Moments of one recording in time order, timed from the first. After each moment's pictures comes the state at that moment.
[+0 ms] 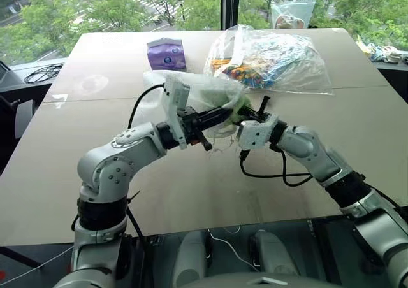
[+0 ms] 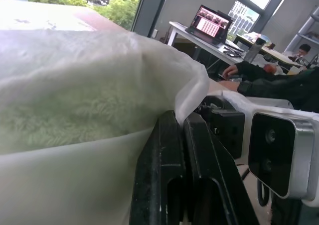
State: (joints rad) left arm -0.46 0.47 0.09 -0.41 -0.91 0.95 -0.50; right arm -0.65 -0.48 0.50 0.16 -0.37 -0.45 0.31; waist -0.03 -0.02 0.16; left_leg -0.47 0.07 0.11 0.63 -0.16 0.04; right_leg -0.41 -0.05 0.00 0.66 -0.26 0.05
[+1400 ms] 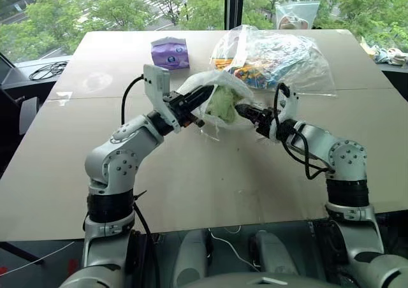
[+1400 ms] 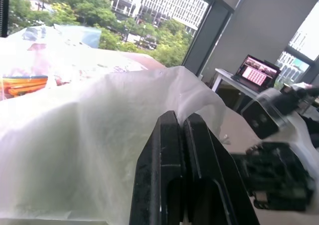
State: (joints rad) left arm -0.53 0.37 0.18 -0.25 -0.81 0.75 -0.42; right arm -0.57 -0.33 -0.02 -0.17 1.34 1.02 -0.24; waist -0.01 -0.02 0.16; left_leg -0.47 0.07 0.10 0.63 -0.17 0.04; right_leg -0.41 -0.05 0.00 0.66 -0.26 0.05
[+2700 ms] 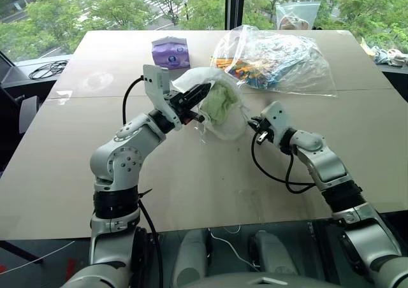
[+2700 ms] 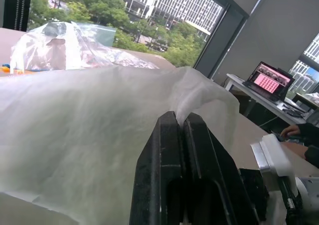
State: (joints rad) left arm -0.53 0.34 0.19 -0.22 -0.78 0.76 -0.41; right arm -0.56 -0.35 0.23 0.20 0.12 0.30 0.51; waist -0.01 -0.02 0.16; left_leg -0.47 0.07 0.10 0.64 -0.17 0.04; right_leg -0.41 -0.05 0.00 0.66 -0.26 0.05
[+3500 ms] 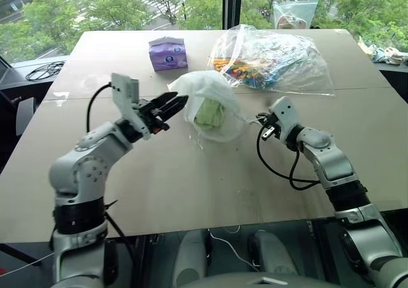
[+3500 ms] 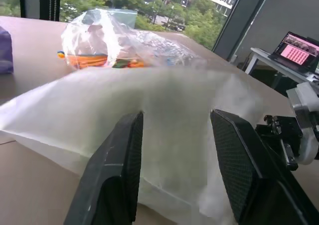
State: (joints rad) left arm -0.38 0.62 0.33 -0.27 -0.79 0.78 -0.57; right arm -0.55 -0.35 0.17 0.15 0.10 0.36 0.51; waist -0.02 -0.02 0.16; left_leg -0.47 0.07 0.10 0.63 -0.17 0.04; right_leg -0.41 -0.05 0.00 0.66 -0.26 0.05
